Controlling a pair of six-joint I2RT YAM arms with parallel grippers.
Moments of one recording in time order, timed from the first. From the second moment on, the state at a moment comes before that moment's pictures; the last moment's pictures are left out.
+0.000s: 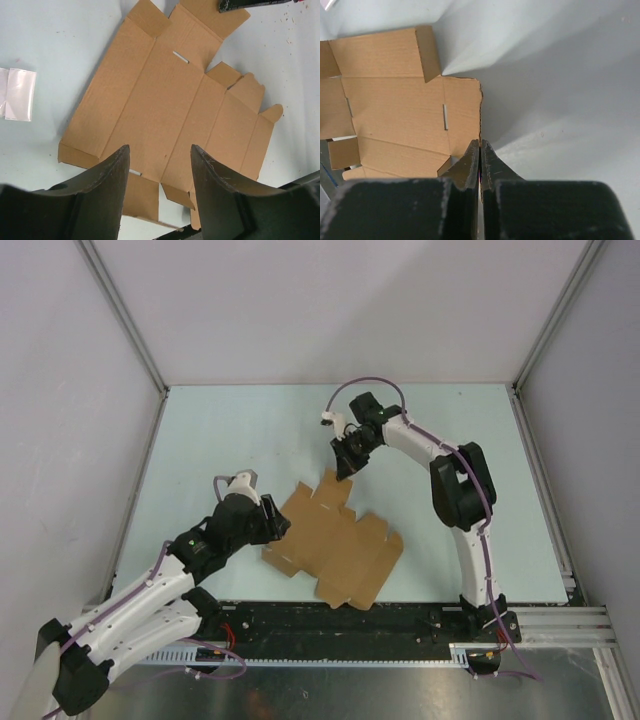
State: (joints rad) left arm -0.67 0.77 0.53 -0.39 -0.15 -0.71; right arm 0.52 2.20 1.84 -0.79 -0.58 -0.26
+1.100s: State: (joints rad) left arm -0.64 0.75 0.60 -0.40 -0.22 -0.66; right arm 0.44 1.41 1.05 -0.53 0.01 0.49
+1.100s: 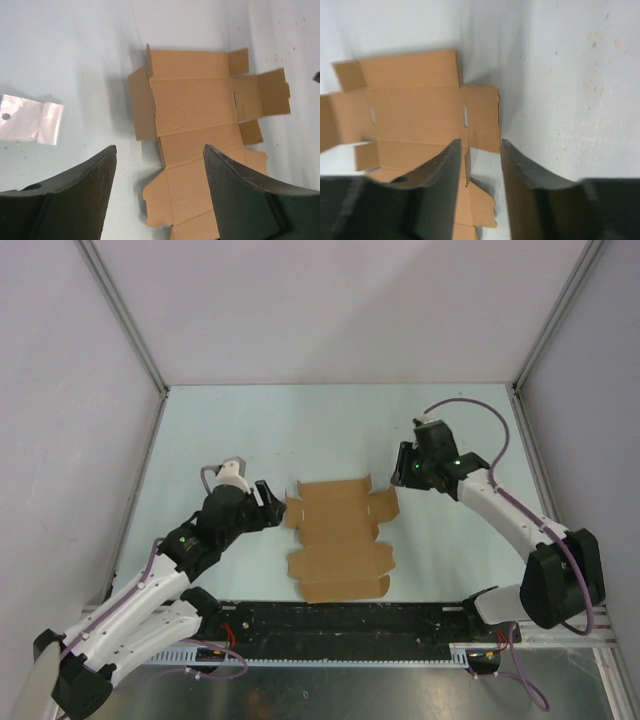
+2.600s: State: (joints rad) left arm -0.35 0.83 0.67 -0.38 -0.05 -0.59; right arm 0.33 2.00 1.50 -0.49 -0.37 0.35
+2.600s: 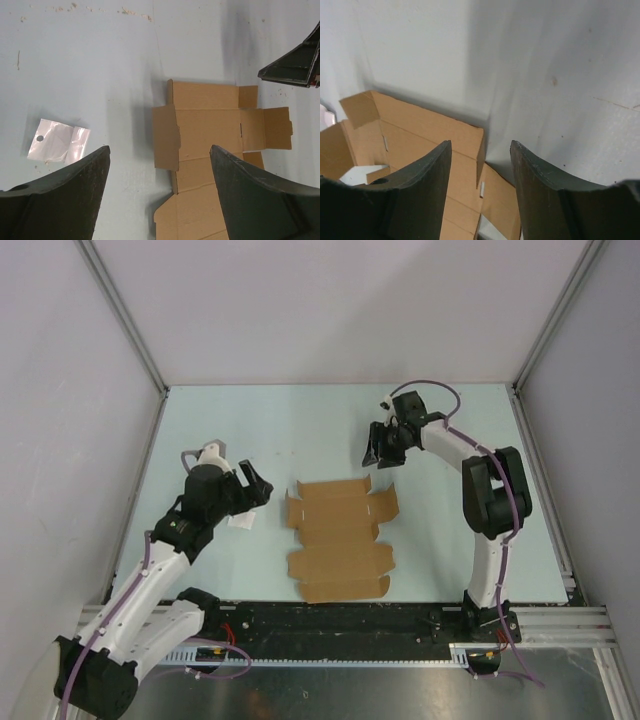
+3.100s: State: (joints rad) left arm -0.35 0.85 0.67 -0.38 -0.02 -0.59; right arm 0.35 2.10 1.54 -0.64 -0.41 0.28
